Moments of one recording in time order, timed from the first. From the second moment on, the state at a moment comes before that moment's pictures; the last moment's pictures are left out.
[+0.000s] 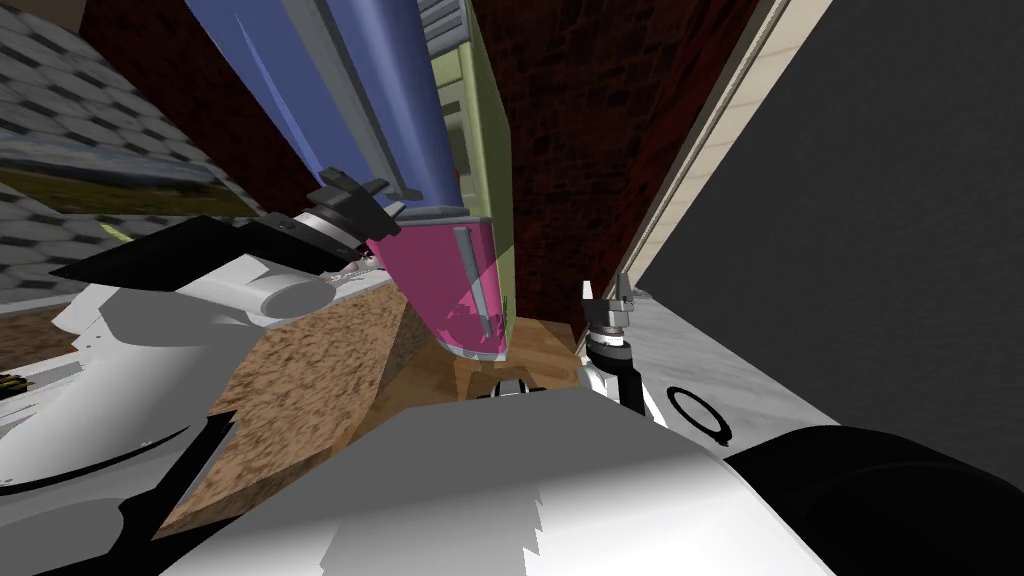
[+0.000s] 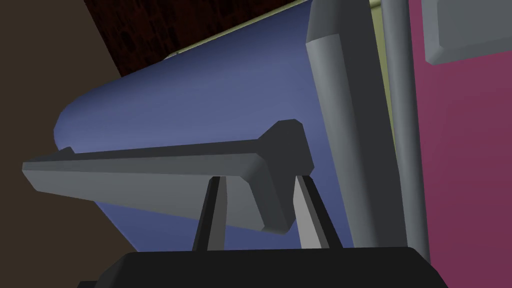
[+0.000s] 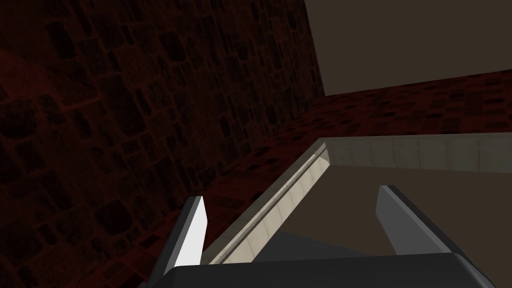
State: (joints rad) left arm -0.29 1.10 0.32 -2.21 0.76 0.27 0.22; right arm 0.48 -0.04 -0.02 -2.31 -0.06 -0.65 -0.11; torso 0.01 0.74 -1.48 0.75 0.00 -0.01
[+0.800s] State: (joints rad) left arm -0.27 1.08 0.35 -2.35 0.88 0.31 0.22; right arm 0.48 -0.04 -0.02 -2.31 -0.06 -0.65 -0.11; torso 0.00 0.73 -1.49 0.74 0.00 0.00
